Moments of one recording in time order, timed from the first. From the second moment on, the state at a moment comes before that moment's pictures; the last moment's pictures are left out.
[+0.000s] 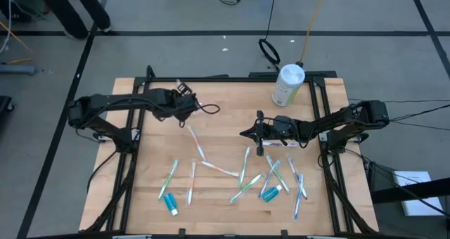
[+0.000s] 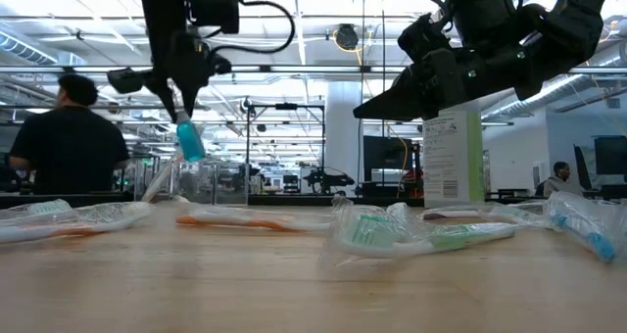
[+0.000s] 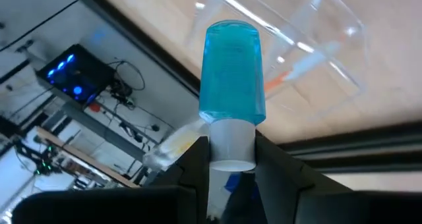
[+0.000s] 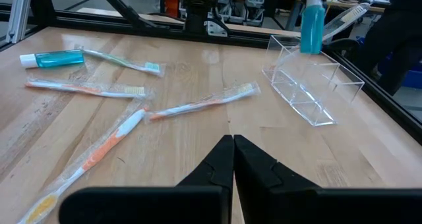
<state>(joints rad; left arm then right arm) 0.27 1.42 1.10 -1.09 -0.69 1.14 -0.06 1.49 0.47 0.79 0.00 -0.12</state>
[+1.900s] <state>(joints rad) 0.35 1.57 0.93 -0.72 -0.70 1.64 -0.06 1.49 0.47 0.79 0.00 -0.13</state>
